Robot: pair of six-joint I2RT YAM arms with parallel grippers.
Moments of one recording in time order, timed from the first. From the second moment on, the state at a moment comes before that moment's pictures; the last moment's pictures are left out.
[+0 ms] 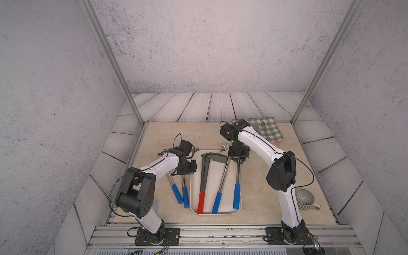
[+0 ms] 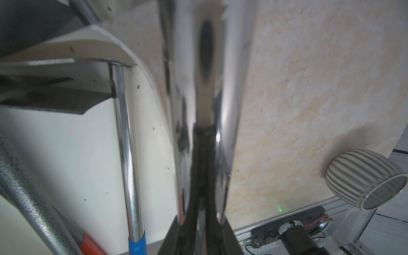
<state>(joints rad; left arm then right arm) -0.39 1.64 1.04 -0.67 0.20 -0.42 0.65 2.18 2.16 -1.70 0.11 0.83</state>
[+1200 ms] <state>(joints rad) -0.41 1.65 1.06 -0.67 0.19 -0.44 0.72 2.41 2.34 -1.68 0.10 0.86</state>
